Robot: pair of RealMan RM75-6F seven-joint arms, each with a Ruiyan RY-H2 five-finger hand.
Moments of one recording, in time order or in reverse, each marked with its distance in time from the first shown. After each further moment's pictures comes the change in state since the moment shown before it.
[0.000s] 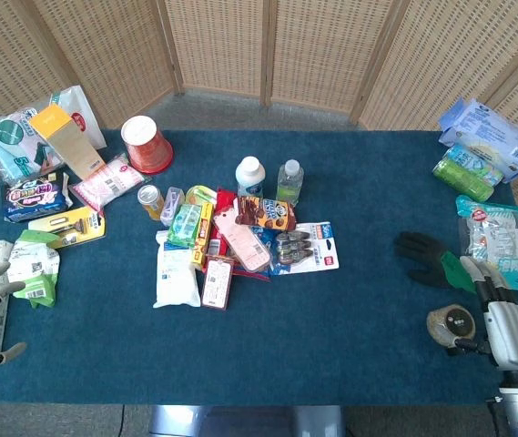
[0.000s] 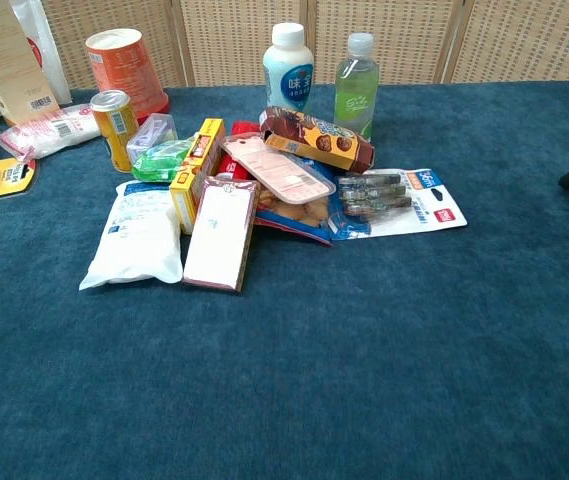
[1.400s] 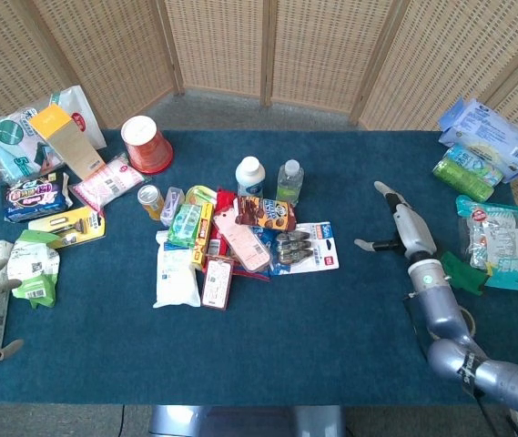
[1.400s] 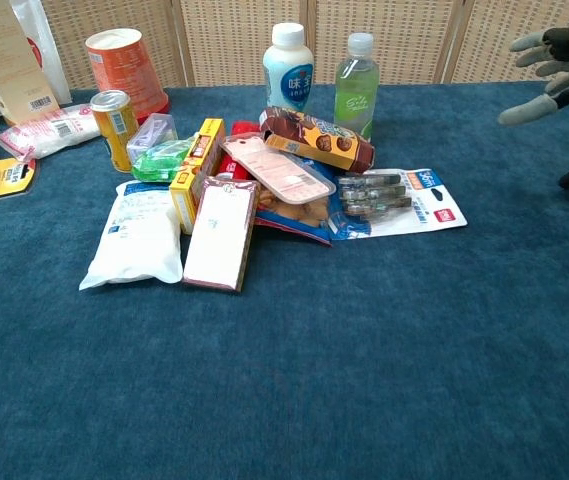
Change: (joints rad) left arm -0.003 -0.008 -0.012 0.004 -0.036 -0.007 0.025; right arm 0.560 -0.218 0.328 0.192 0.721 -0.660 -0.119
